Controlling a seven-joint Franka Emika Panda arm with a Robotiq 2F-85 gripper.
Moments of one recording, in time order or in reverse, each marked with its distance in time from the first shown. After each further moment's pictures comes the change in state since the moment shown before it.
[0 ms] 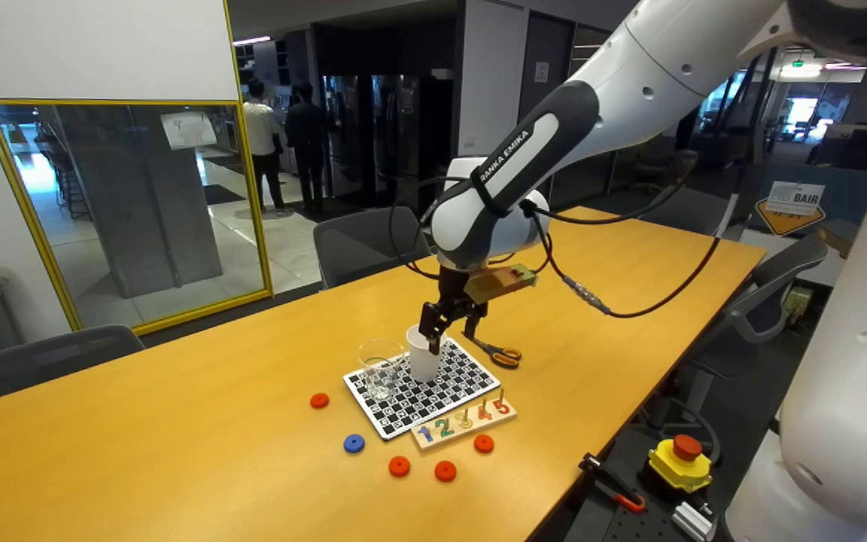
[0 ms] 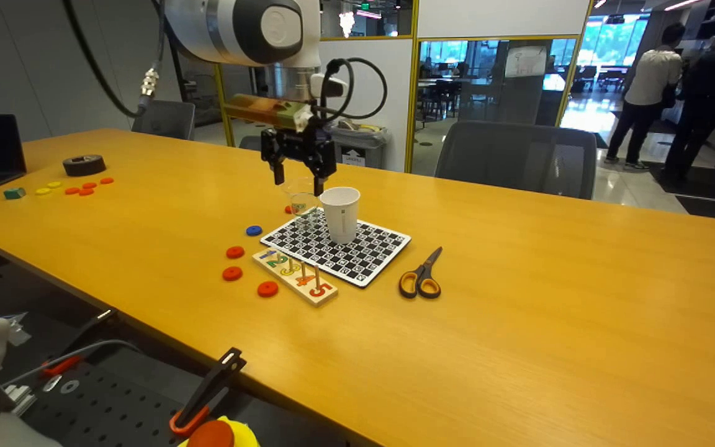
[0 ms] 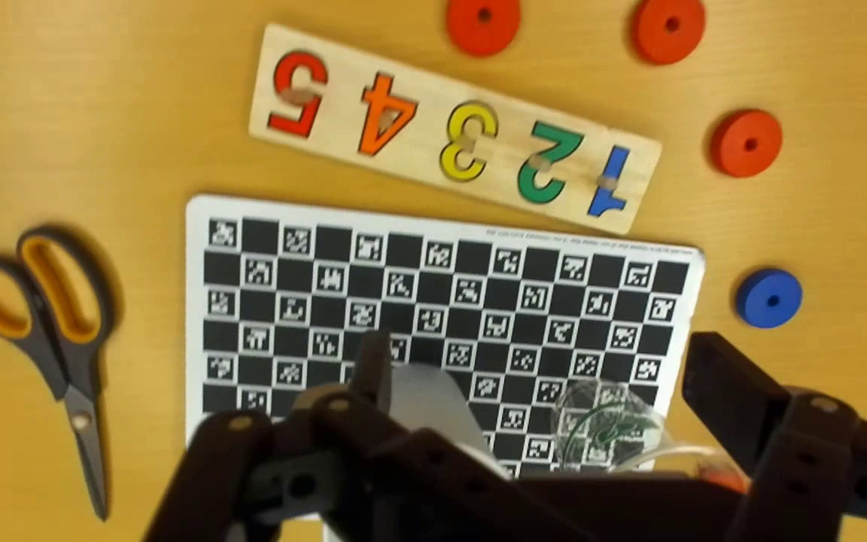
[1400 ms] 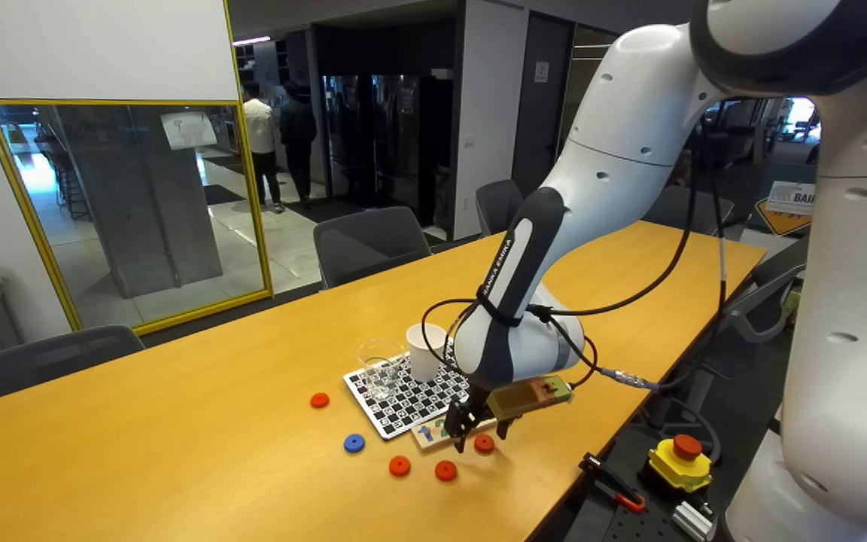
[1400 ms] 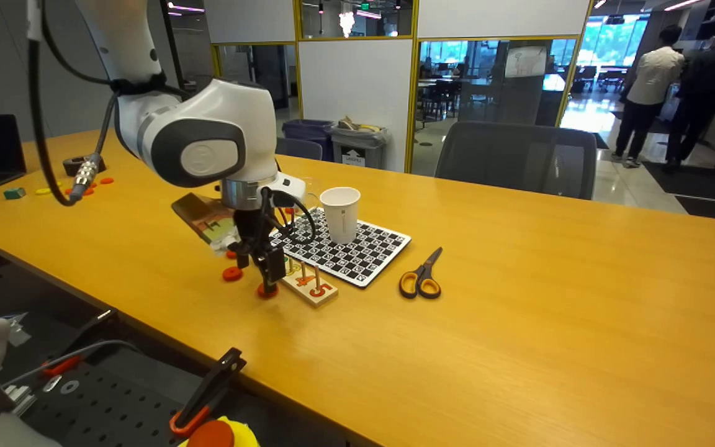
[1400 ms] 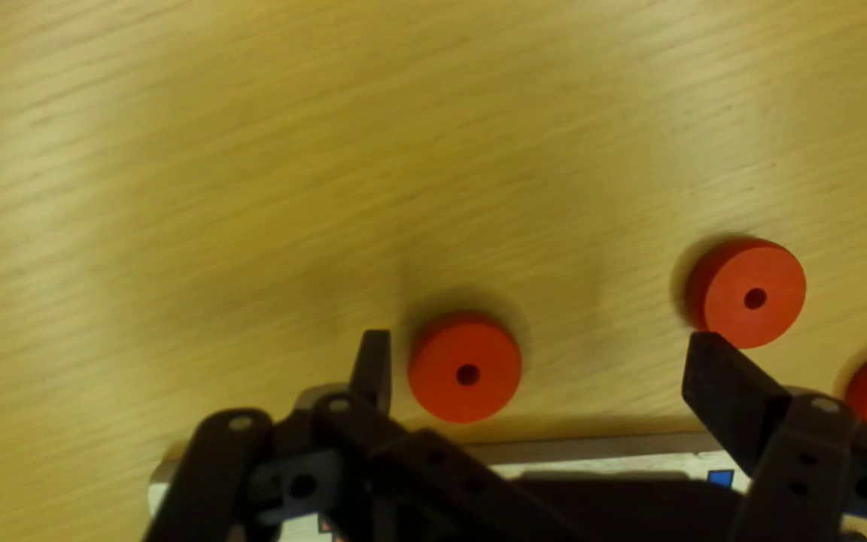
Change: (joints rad) arm 0.005 0.202 0.094 -0.304 0.311 0.478 0.028
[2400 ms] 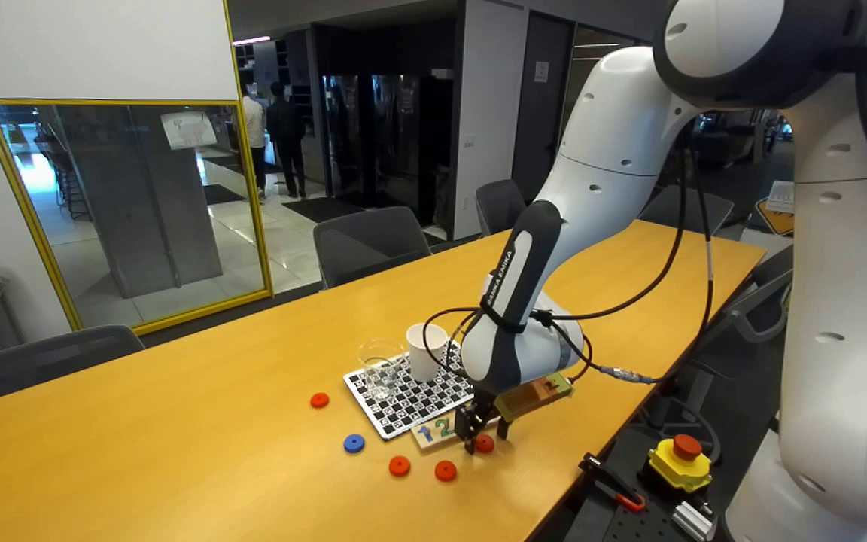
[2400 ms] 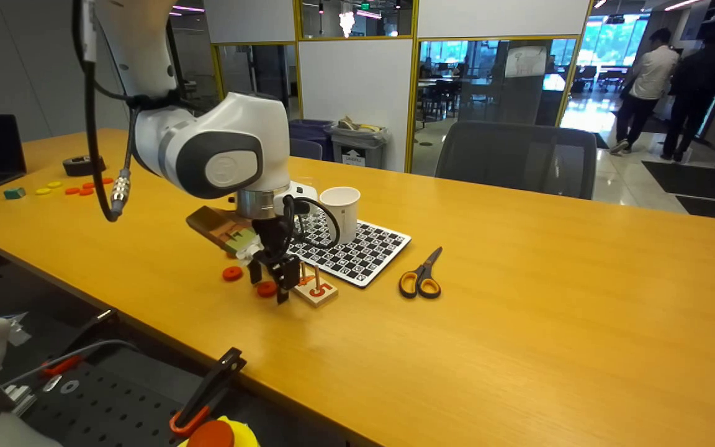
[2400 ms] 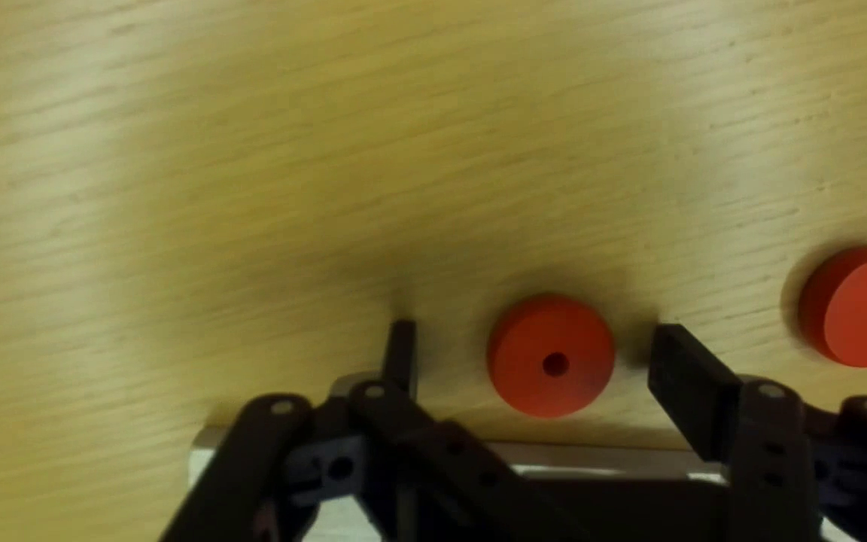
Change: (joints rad) arm -0.014 0.067 -0.052 0.036 -0.141 0.014 -0.018
